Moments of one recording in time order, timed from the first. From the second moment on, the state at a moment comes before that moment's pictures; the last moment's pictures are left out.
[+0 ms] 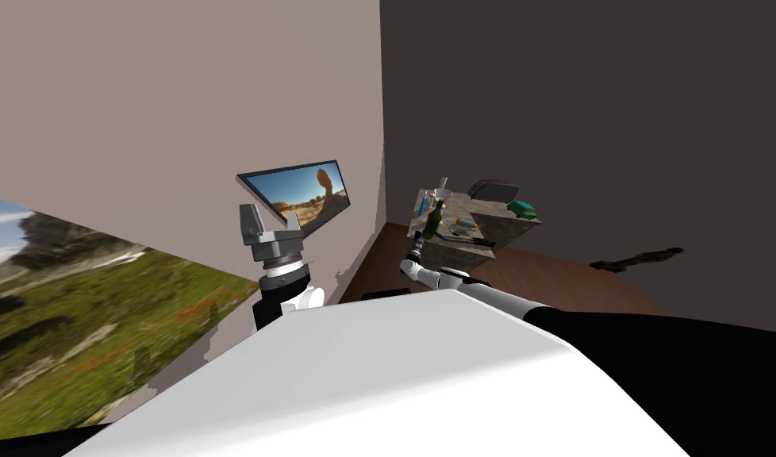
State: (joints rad) left arm 0.52 0.04 -0.05 -2.36 0.07 -0.53 -0.08; right arm -0.48 -0.18 1.04 -0.57 1.12 1.28 0.67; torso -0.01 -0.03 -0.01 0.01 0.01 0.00
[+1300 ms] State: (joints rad) left arm 0.53 0.04 -0.05 -2.36 0.07 -0.53 -0.08; right arm -0.27 -0.46 0.90 -0.81 1.46 1.05 0.49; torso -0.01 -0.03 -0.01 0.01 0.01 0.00
